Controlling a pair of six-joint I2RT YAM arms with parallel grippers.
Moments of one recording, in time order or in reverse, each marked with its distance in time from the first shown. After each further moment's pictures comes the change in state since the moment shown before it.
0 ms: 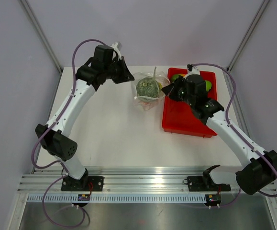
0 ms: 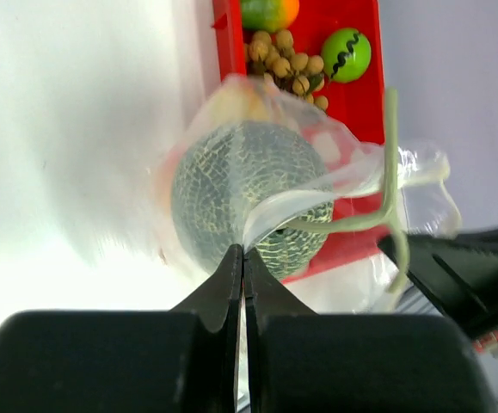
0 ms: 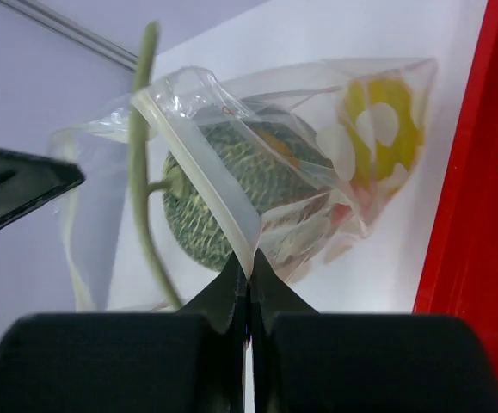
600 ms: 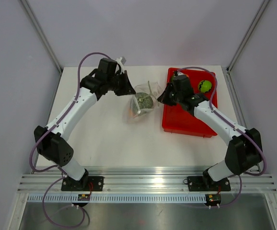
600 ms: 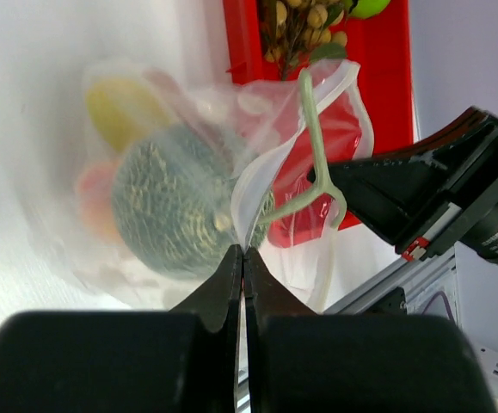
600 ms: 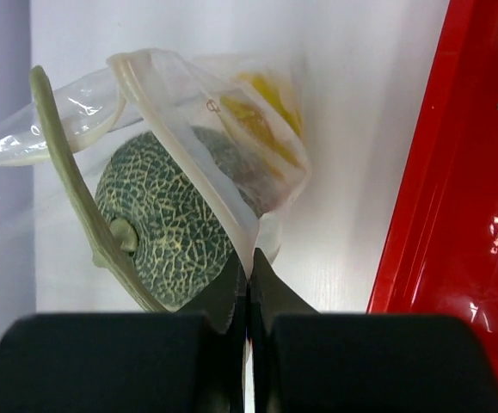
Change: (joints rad) left arm -0.026 -0.111 -0.246 0.061 0.032 0.015; right arm 0.000 0.209 0.047 -0.103 -0.055 -0.071
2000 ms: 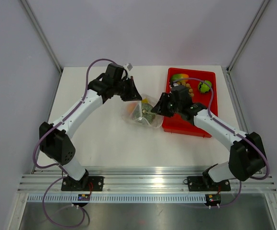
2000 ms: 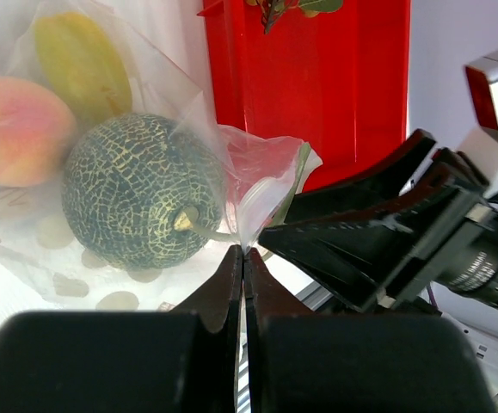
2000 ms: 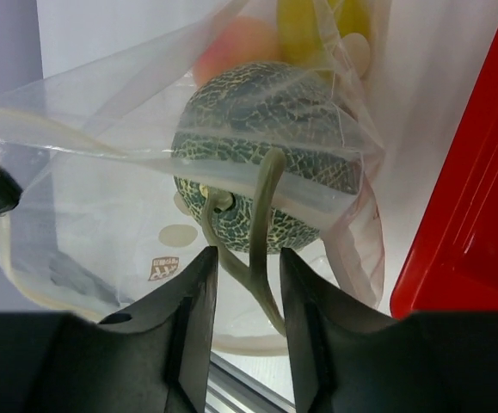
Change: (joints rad) left arm -0.050 0.030 -0.121 0.093 0.072 -0.079; right arm 0.050 -0.058 -0.171 0.055 -0.112 0.051
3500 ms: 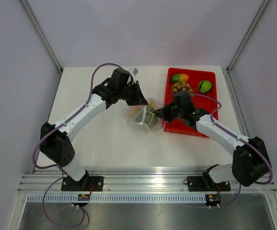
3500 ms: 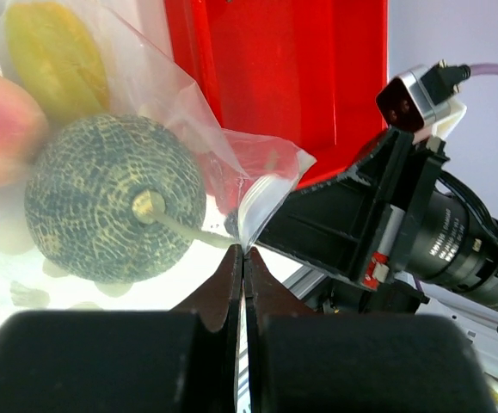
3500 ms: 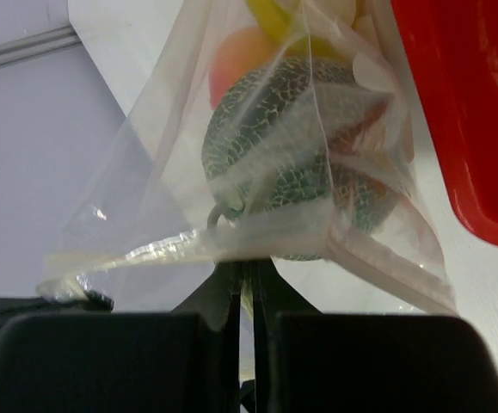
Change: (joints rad) left arm -0.069 -0.018 -0.073 0.084 0.004 -0.056; right arm 0.000 -0.059 -0.108 0.016 0.039 0.698
